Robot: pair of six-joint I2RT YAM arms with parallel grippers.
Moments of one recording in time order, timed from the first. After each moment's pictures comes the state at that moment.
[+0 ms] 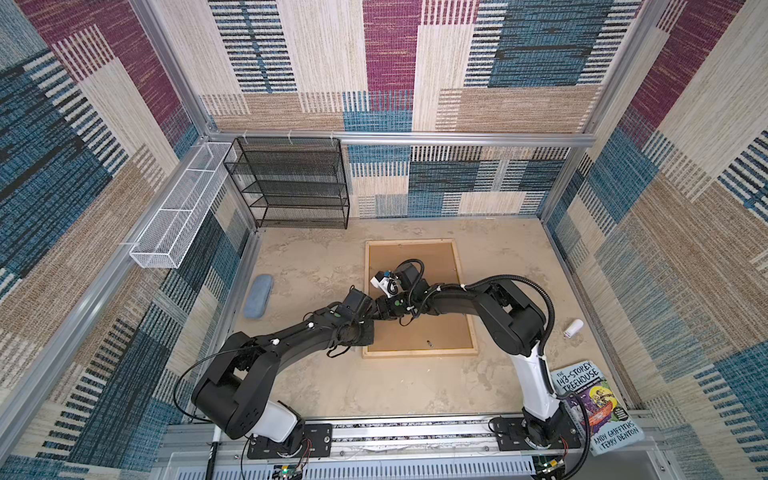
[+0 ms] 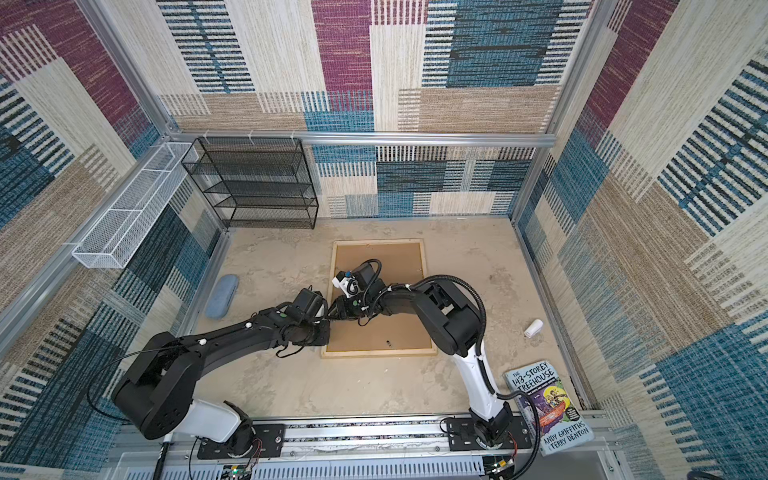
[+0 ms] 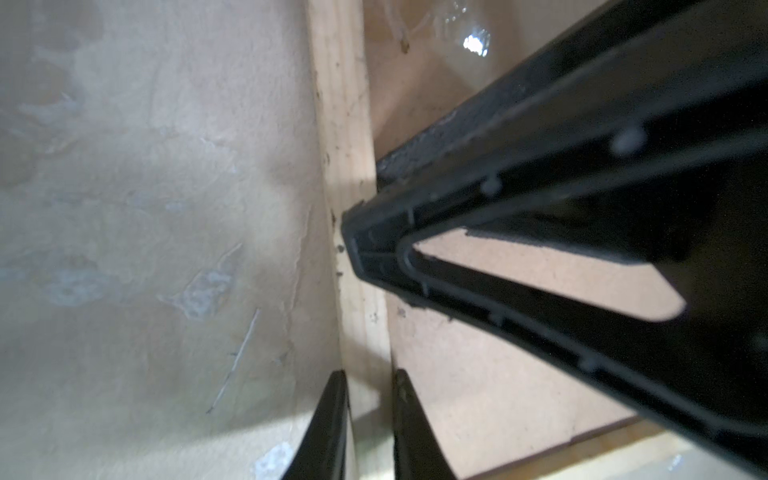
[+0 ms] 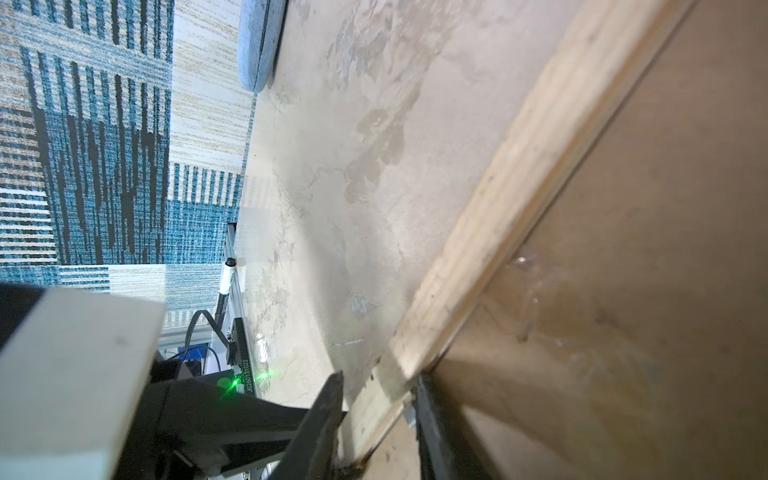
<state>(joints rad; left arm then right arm) -0.59 1.49 0.75 -0.41 0.03 -0.52 0.71 2.16 1.30 0.06 -0.74 0.58</state>
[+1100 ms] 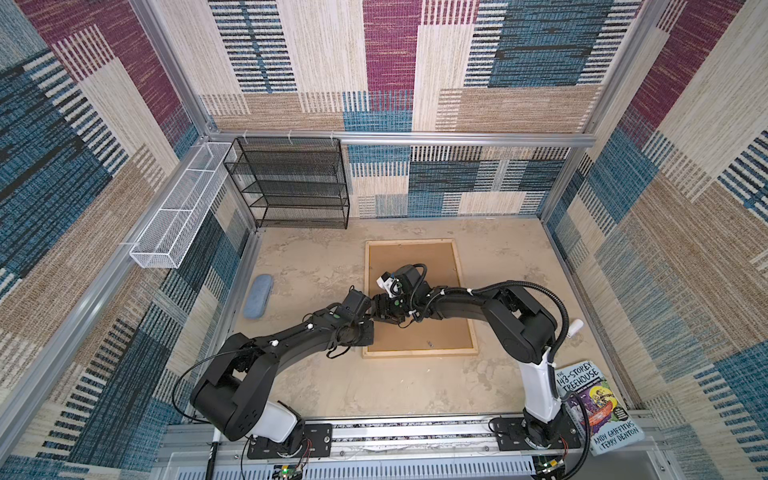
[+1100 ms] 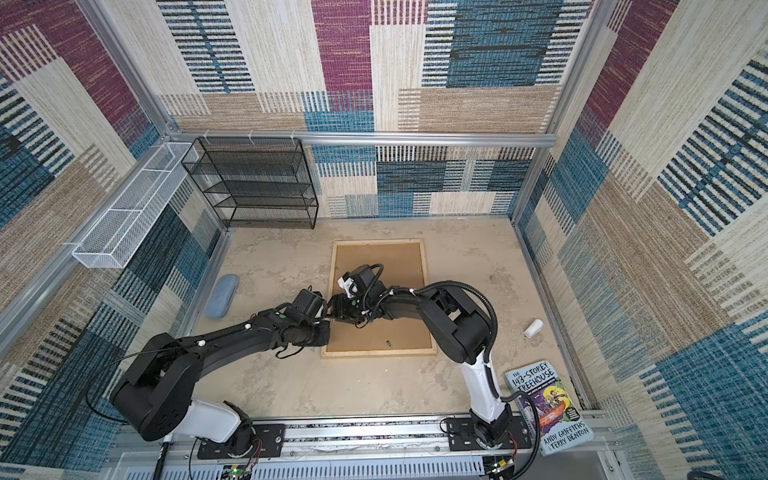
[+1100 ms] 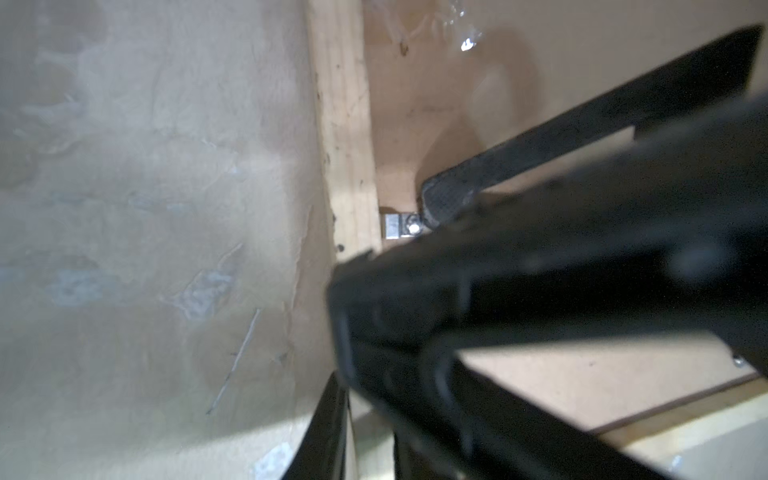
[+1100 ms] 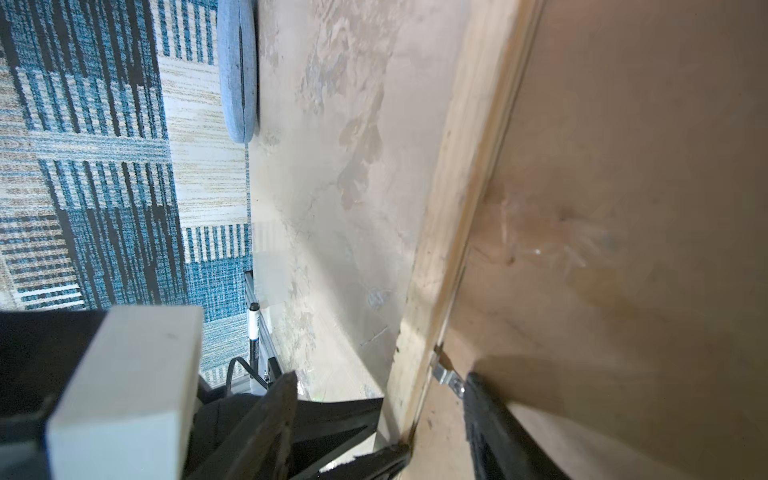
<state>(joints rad) -0.59 1.48 0.74 -0.40 0.02 -0.52 0.74 2.07 1.24 0.07 -0.64 0.86</state>
